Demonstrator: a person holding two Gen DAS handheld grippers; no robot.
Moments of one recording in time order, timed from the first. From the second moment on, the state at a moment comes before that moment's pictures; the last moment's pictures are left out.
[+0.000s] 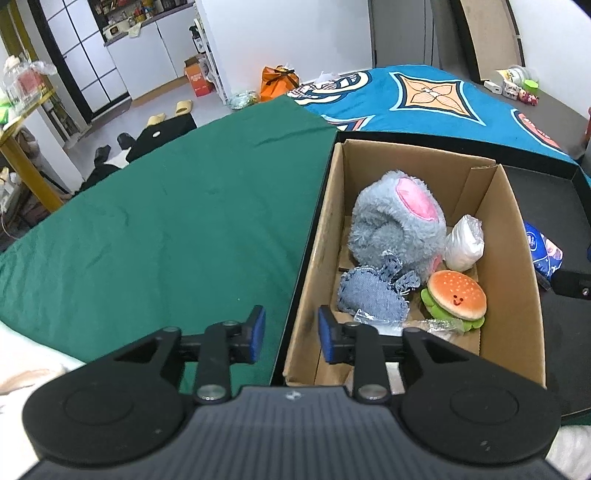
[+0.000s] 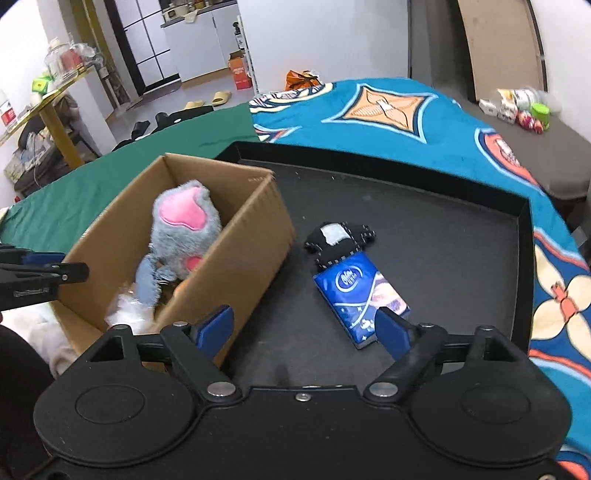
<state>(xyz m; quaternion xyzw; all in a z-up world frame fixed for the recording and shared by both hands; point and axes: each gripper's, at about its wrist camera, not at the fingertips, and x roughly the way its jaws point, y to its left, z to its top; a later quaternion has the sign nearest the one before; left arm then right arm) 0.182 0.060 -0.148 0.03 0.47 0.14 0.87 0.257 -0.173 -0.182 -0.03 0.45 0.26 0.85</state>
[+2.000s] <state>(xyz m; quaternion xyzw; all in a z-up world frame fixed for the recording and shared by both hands) 0.186 0.027 -0.145 0.11 0.47 0.18 0.86 0.242 -0.191 -0.156 -0.05 0.41 0.25 0.87</state>
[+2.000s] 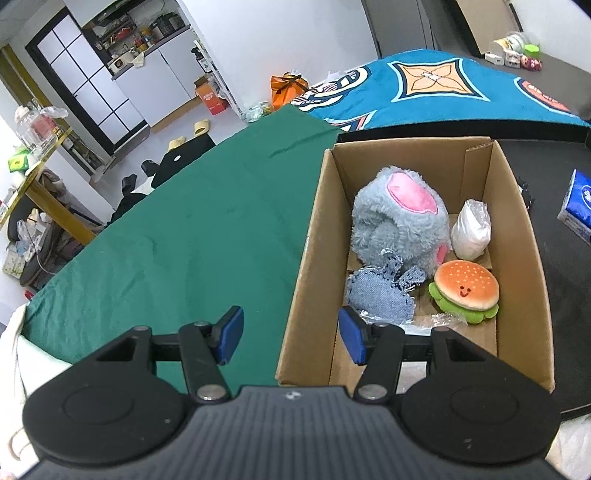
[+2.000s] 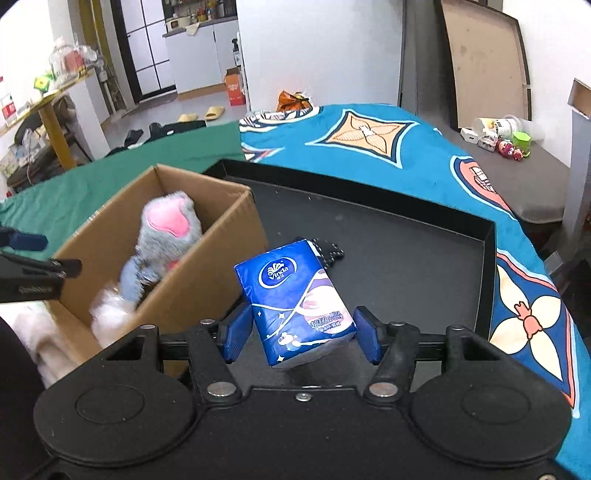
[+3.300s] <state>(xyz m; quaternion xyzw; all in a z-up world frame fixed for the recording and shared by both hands) 0.178 0.075 -0.149 -0.03 0.49 0.13 0.86 0.196 -0.100 -0.099 -0.06 0.39 0.27 0.88</state>
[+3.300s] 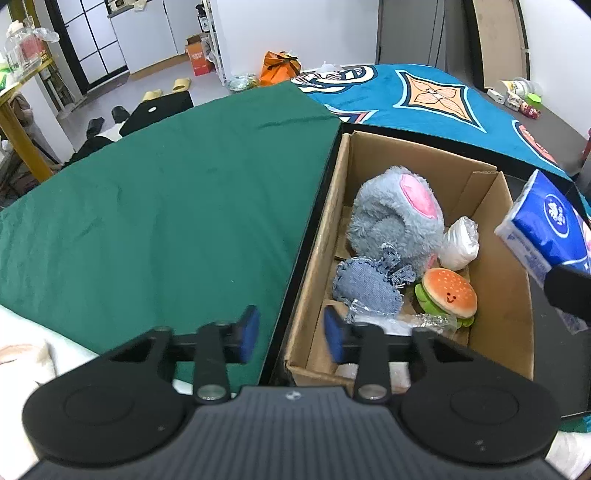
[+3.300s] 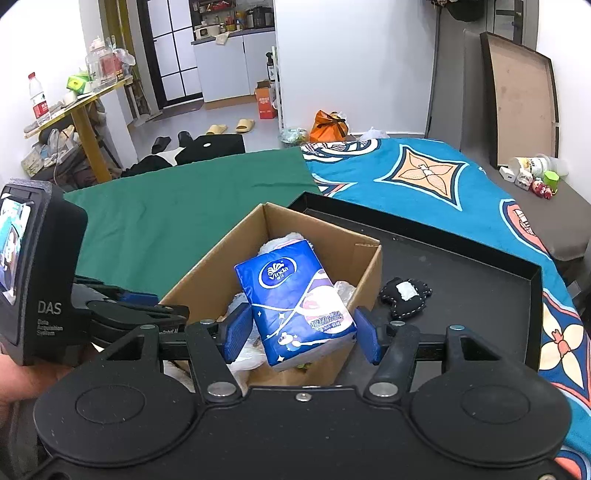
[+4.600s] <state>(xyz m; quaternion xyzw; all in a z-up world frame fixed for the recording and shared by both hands) 0.173 0.081 -0.149 -0.04 0.48 0.11 0.87 0.198 -0.132 -0.125 -0.03 0.45 0.25 0.86</state>
